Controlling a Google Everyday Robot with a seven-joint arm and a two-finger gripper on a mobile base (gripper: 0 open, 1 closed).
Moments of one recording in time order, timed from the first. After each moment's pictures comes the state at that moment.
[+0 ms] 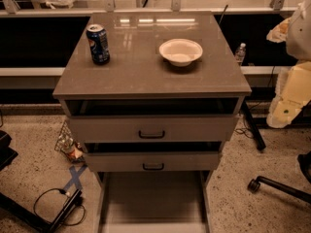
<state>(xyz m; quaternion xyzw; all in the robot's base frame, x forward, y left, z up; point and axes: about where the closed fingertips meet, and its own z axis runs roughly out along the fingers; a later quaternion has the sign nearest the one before) 0.438 -0.215 0.982 -0.60 0.78 -0.04 0.17</state>
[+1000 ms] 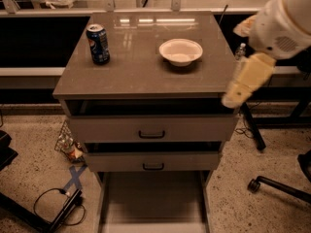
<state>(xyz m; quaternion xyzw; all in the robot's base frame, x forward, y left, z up) 0.495 -0.164 0.970 -0.59 0.76 0.03 0.26</state>
